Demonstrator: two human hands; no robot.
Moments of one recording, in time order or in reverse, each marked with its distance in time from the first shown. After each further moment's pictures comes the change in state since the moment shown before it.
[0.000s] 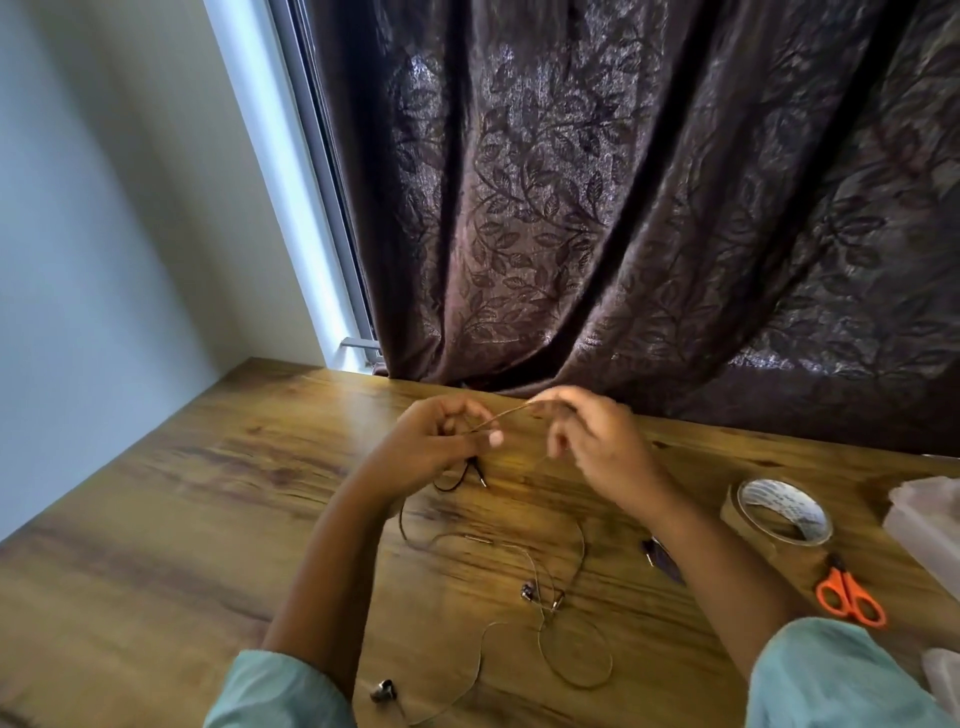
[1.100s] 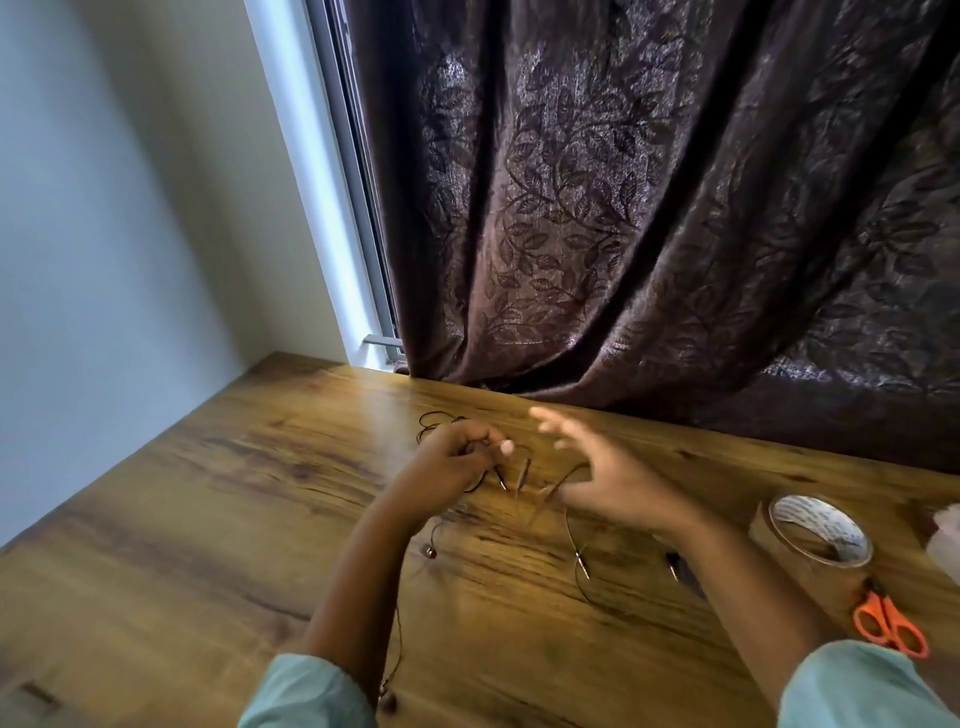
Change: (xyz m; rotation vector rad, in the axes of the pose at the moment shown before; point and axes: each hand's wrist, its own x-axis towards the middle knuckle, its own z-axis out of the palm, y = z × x) left_hand 0.008 -0.044 0.003 0.063 0.036 0.021; right_hand -0.006 0.005 0.007 0.005 -0.406 0.183
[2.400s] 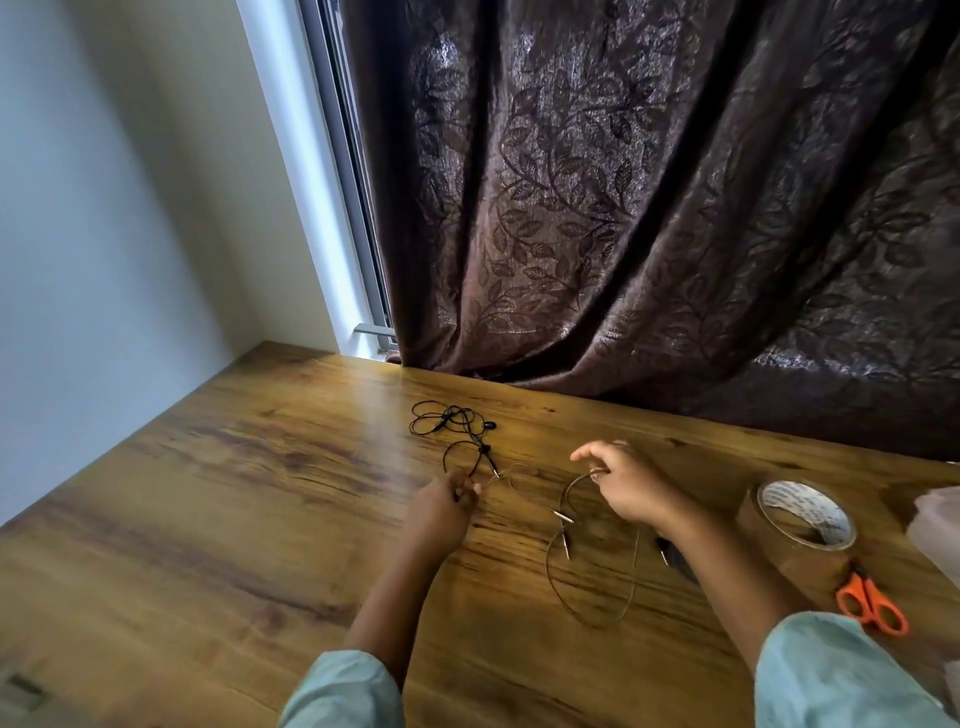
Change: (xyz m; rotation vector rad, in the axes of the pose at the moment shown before) left_hand -0.005 -0.084 0.042 0.303 0.215 -0.415; right_hand 0.006 0.046 0.003 -0.189 0.134 0.338
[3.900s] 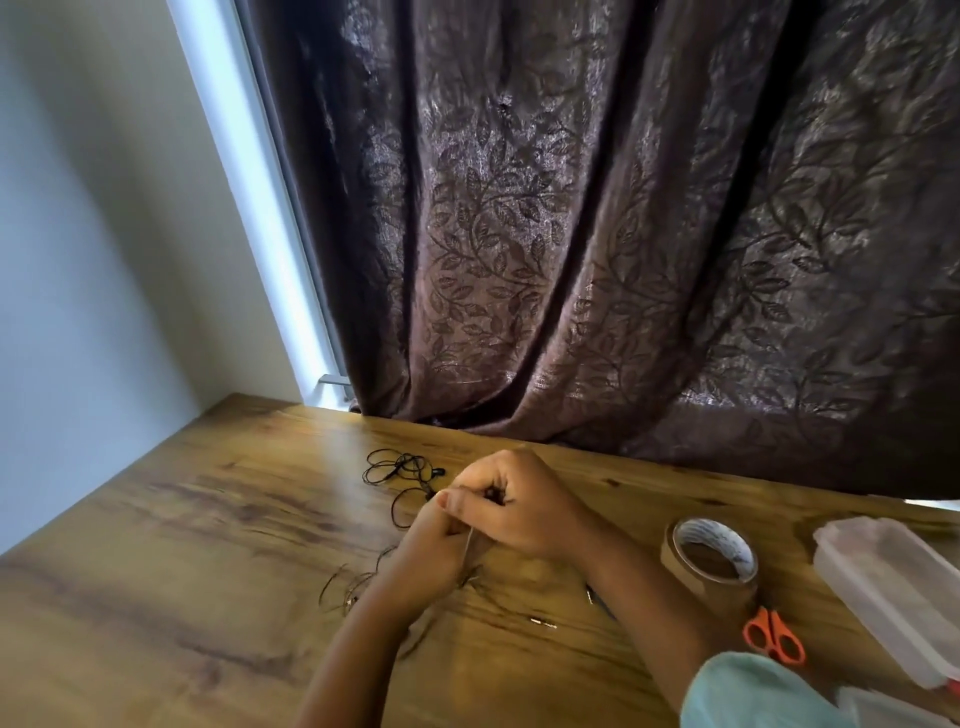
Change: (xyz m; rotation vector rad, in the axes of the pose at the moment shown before) left_hand -0.080 0.128 -0.022 -0.383 -0.188 0.521; right_hand -0.057 -0.063 -0.045 0.272 -0.008 -0.789
